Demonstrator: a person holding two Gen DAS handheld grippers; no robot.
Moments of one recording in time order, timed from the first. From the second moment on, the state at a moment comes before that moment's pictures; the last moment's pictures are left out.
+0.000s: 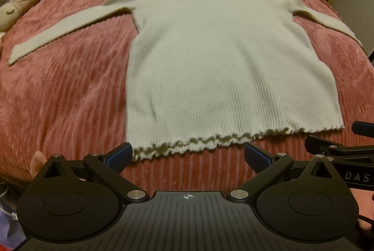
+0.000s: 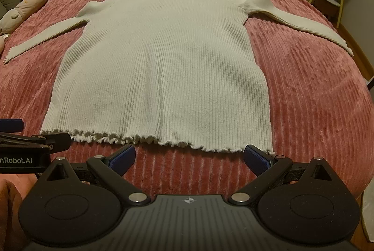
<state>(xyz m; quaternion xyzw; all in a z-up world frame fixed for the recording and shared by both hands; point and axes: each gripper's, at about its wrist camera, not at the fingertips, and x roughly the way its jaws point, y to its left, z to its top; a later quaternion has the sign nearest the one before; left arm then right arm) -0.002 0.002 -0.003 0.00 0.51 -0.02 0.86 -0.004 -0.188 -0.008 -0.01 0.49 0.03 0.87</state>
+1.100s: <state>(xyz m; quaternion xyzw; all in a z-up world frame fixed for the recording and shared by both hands) -0.003 0.003 -0.004 0.00 0.52 -0.02 0.86 -0.006 -0.191 -0.007 0.00 0.48 0.03 0.87</state>
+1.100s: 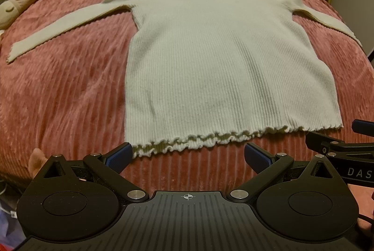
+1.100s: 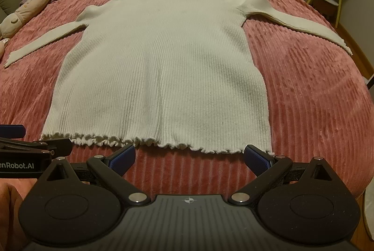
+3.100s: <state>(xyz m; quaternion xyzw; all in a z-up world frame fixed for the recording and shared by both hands) 0.003 0.001 -0.006 -0.01 0.53 -0.03 0.85 -0.003 -0.194 -0.007 0.01 0.48 0.04 0.88</state>
